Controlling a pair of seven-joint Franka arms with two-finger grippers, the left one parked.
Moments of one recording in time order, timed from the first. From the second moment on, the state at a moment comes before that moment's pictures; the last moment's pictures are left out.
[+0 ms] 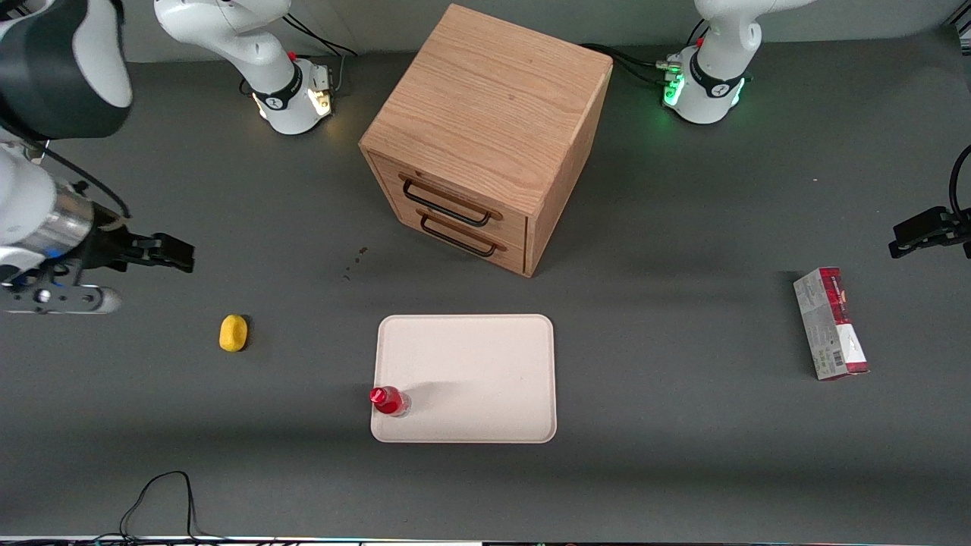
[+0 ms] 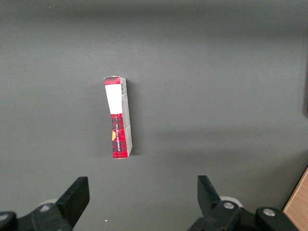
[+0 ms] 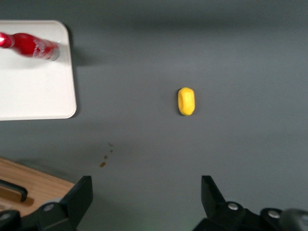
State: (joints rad) arm 0.28 0.19 -0.23 -1.42 -0.01 1.53 0.11
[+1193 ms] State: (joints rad) arm 0.07 0.06 -0.12 -1.57 -0.01 1.60 0.03
